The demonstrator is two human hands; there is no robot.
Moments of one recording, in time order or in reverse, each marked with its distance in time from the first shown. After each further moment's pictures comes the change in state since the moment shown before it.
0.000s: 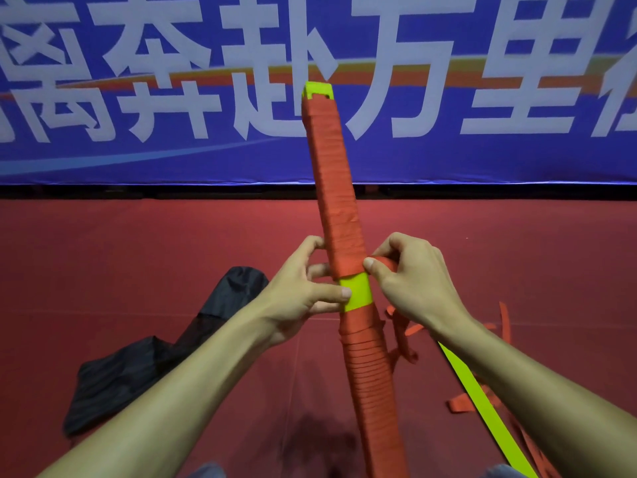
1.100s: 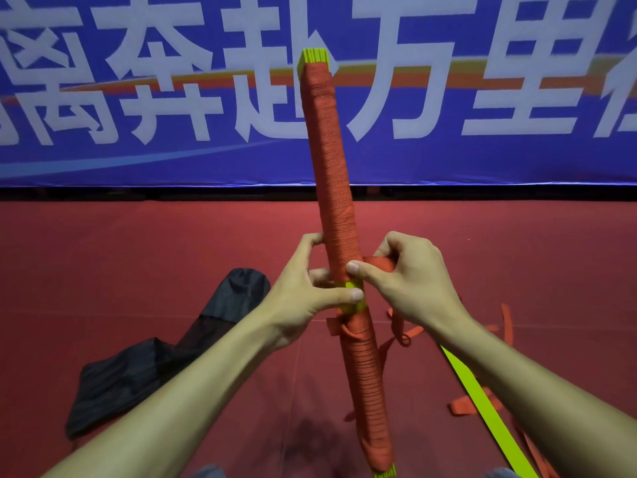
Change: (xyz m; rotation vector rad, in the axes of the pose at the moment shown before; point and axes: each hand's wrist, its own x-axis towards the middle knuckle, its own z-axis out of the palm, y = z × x) left_hand -0.002 -0.002 0.007 0.022 0.031 0.085; right_hand 0.002 0.000 0.002 0.107 0.045 -0.046
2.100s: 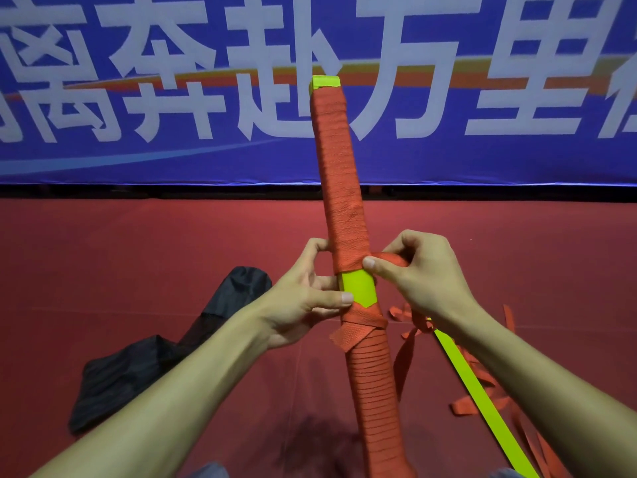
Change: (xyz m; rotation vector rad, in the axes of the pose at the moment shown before) left_hand -0.001 0.003 -0.009 -0.177 -0.207 -0.121; right_hand 0.007 0.017 -0.003 0.090 -0.005 0.045
